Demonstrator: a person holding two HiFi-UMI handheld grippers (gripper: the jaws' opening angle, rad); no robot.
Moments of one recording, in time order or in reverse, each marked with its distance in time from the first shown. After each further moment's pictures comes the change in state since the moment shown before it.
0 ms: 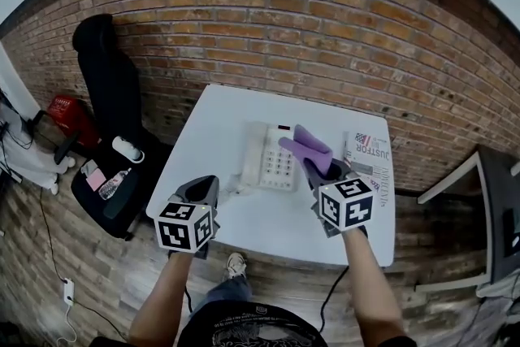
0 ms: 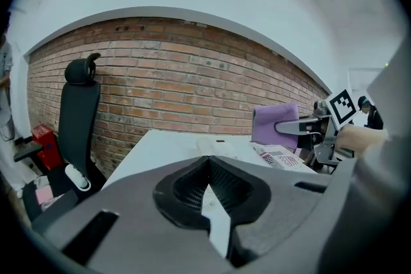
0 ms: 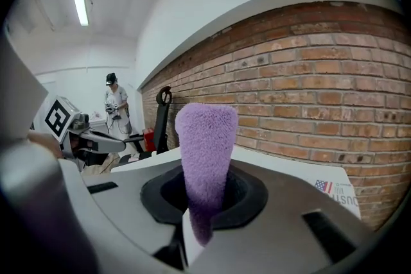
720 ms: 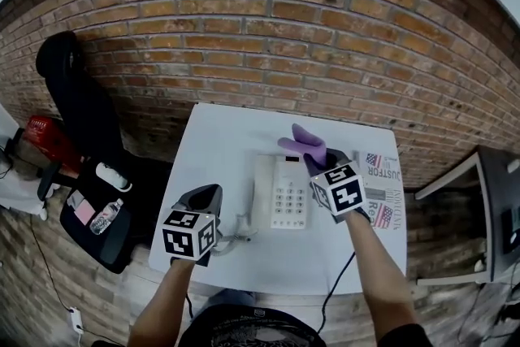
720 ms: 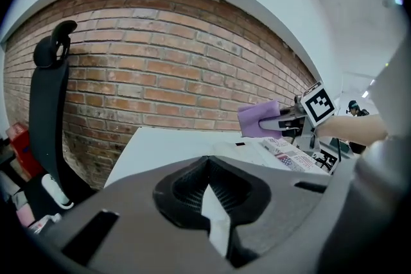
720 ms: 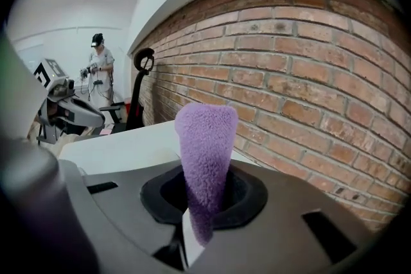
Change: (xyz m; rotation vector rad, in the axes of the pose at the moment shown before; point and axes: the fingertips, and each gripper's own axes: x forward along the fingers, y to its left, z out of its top) left arm 0.119 0.078 0.027 0.005 0.094 -0.126; right arm 0.154 -0.074 0.013 -0.169 0.217 -0.125
